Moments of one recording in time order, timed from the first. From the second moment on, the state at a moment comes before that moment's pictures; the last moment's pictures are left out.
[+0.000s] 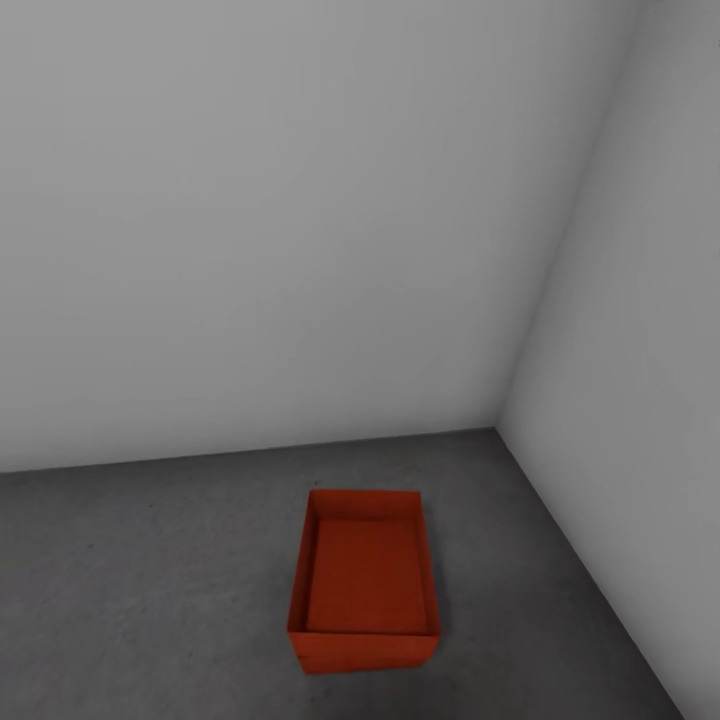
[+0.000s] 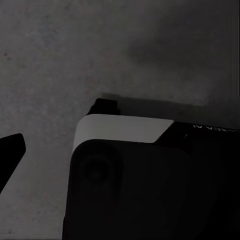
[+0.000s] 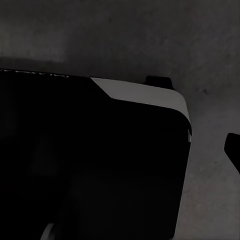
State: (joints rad) left arm -0.34 -0.08 0.01 0.00 0.11 -0.04 0.15; right arm -0.25 0.12 0.66 0.03 -0.56 -0.11 -0.09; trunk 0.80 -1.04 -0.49
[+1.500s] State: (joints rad) left arm -0.34 -0.07 0.01 0.00 0.12 -0.03 0.03; right arm -0.24 0.12 0.66 0.03 -0.56 -0.11 -0.09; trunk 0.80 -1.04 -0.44
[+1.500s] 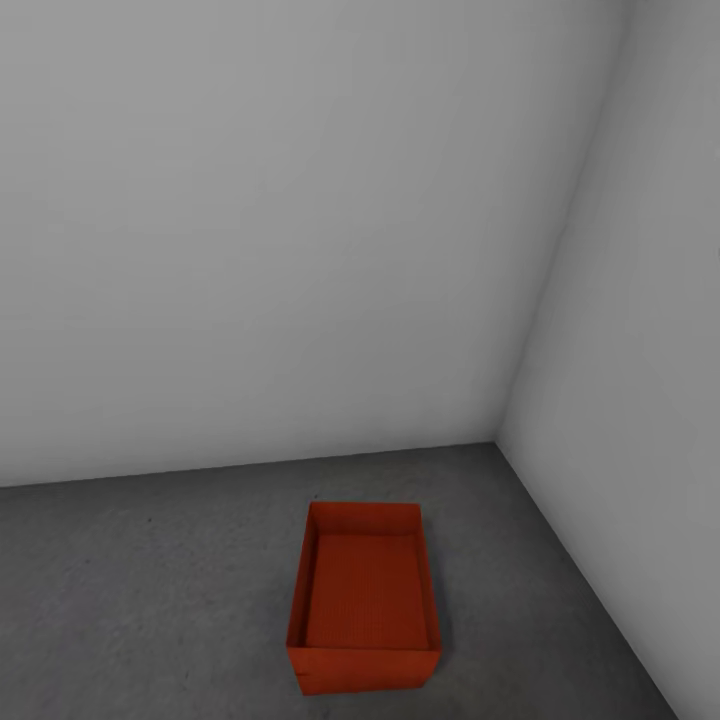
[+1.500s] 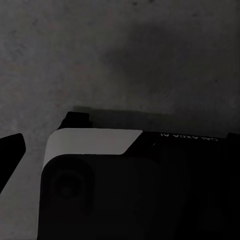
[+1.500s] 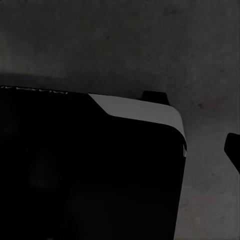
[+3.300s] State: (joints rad) left arm -0.34 -0.07 0.01 0.00 0.11 -0.04 0.03; right arm -0.24 0.10 0.66 0.03 -0.56 -0.11 -0.09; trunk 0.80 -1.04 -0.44
